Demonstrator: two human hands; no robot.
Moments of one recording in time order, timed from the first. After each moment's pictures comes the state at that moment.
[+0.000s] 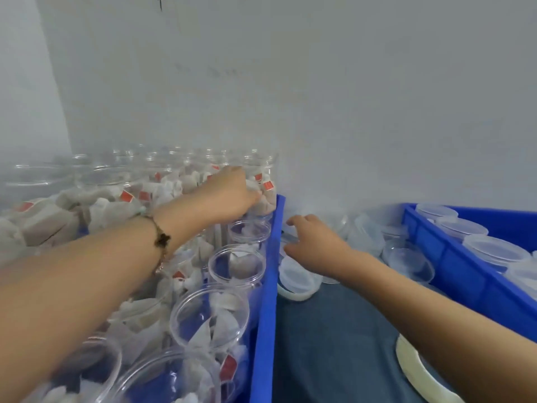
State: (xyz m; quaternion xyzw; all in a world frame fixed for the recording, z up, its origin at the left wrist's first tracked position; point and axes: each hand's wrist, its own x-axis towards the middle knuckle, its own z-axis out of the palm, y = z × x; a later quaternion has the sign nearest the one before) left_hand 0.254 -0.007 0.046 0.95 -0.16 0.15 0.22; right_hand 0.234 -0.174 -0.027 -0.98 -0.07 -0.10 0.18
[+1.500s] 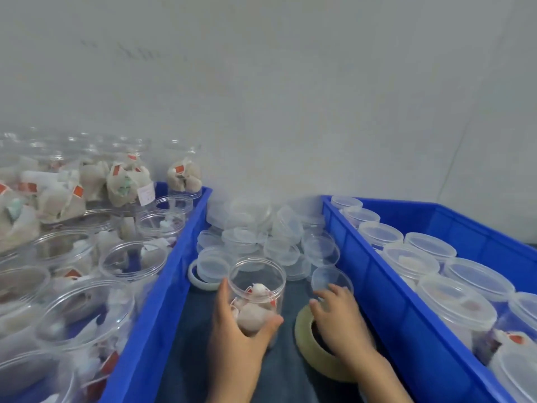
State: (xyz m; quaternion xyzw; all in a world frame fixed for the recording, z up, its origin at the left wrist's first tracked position) left_hand 0.129 -0.159 -0.153 0.75 -0.05 0.15 0.64; right_hand 0.118 -0.324 -0.124 -0.94 0.17 -0.13 0.25
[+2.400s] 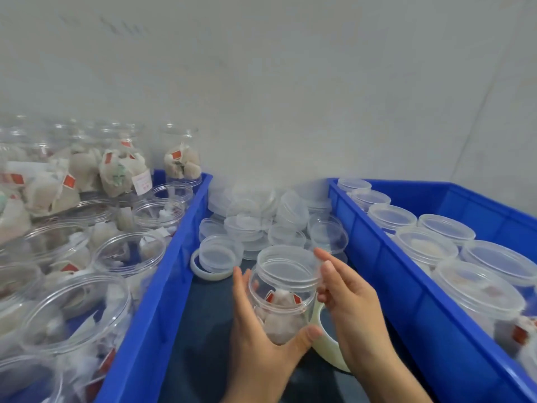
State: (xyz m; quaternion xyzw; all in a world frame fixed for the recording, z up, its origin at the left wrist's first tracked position) left_hand 0.112 -0.165 -0.148 0.69 -0.19 0.14 0.68; right_hand 0.093 -0.286 -0.095 -0.64 0.08 -0.23 0.73
